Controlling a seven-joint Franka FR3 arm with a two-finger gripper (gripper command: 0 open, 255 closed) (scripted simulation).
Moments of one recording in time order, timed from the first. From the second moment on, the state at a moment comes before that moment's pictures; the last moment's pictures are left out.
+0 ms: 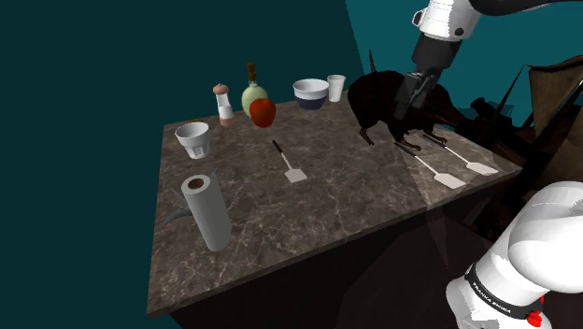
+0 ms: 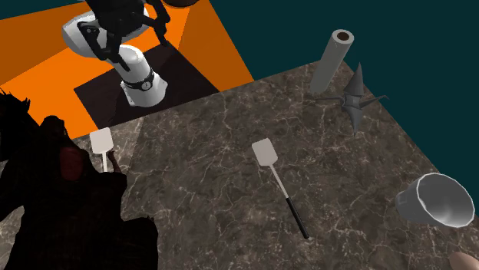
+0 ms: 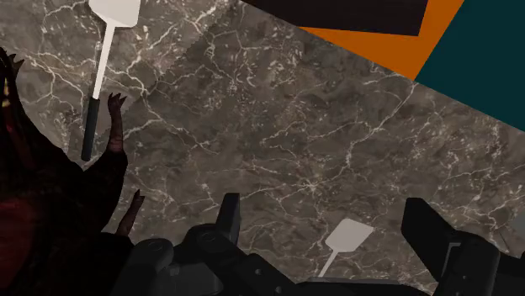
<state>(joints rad) -0.02 -0.80 -0.01 -2.35 0.03 1.66 -0.10</state>
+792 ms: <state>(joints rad) -0.03 -0.48 0.11 -2.29 0.07 1.91 0.10</state>
